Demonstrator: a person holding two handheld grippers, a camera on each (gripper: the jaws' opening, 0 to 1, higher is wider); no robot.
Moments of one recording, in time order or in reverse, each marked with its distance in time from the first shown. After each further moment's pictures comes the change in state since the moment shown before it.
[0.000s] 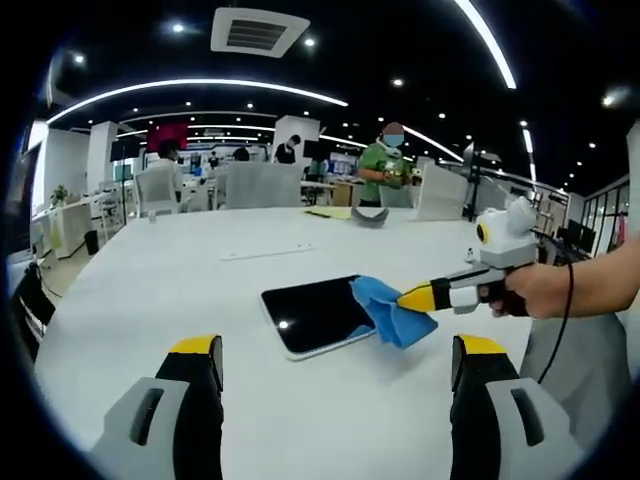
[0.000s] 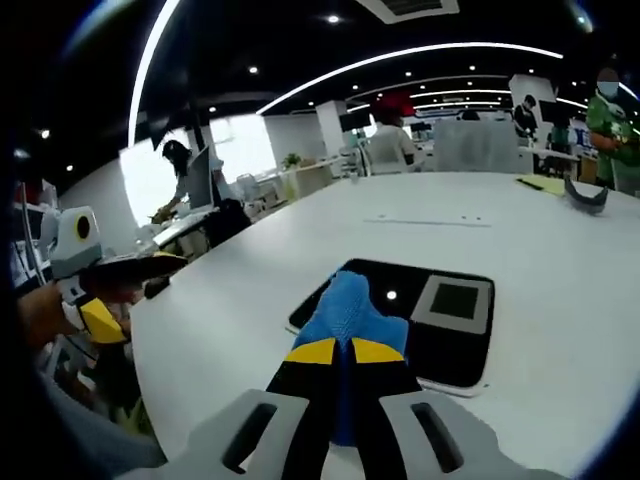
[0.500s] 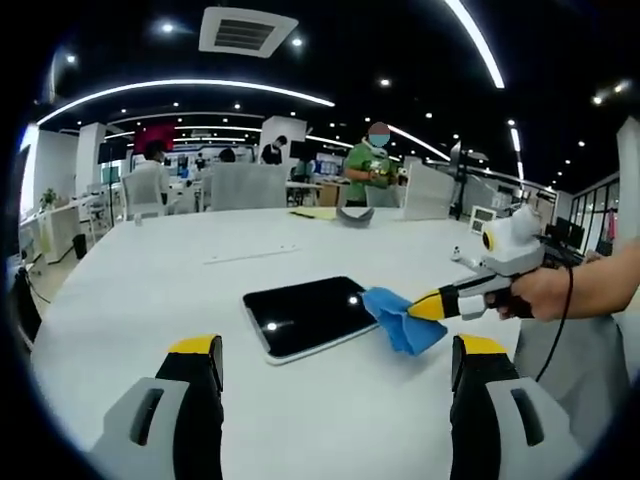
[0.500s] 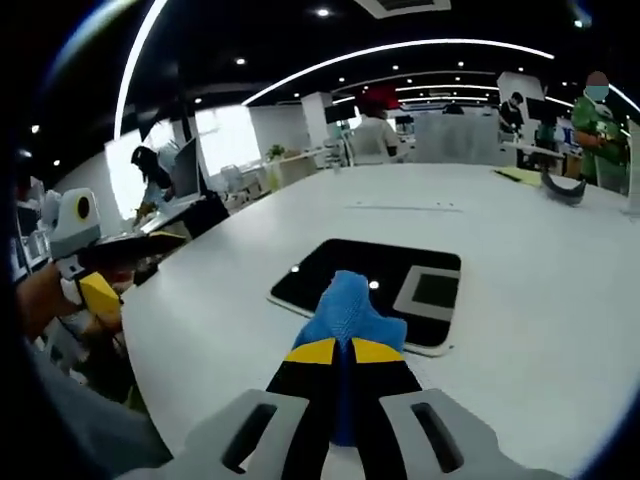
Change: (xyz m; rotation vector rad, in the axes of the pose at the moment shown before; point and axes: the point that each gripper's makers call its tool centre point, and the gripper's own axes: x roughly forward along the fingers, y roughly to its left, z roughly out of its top) left arm 0.007 -0.017 0.000 0.015 0.000 -0.059; right arm -0.033 -0.017 -0.023 0.002 0.039 -0.080
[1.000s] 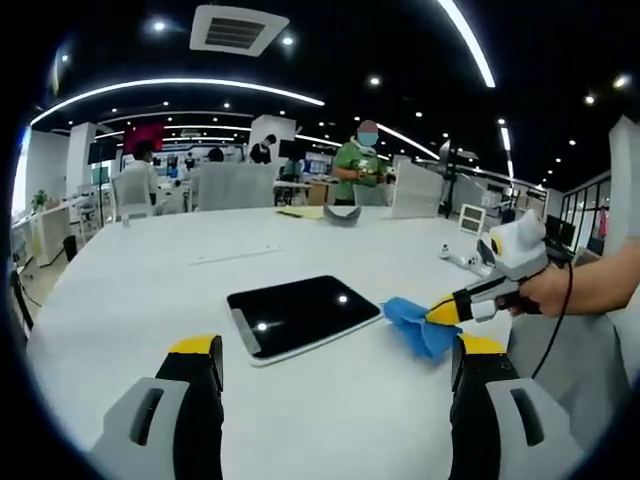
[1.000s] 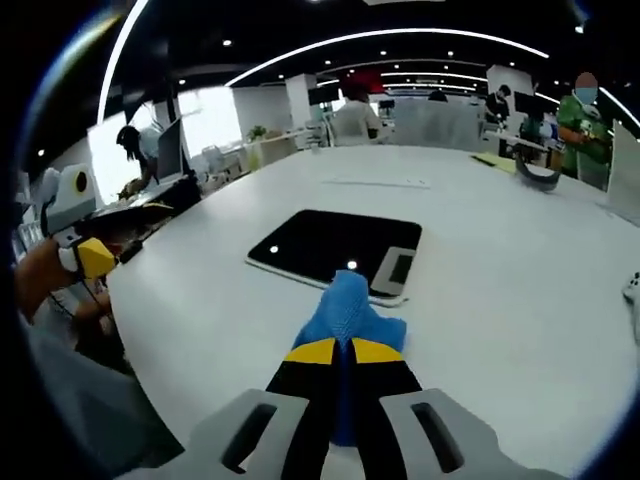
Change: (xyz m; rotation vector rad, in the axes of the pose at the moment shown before) left arm 0.006 -0.014 -0.001 0.009 0.005 -0.047; right arm -0.036 -0.027 -0.034 -0.012 0.101 -0.093
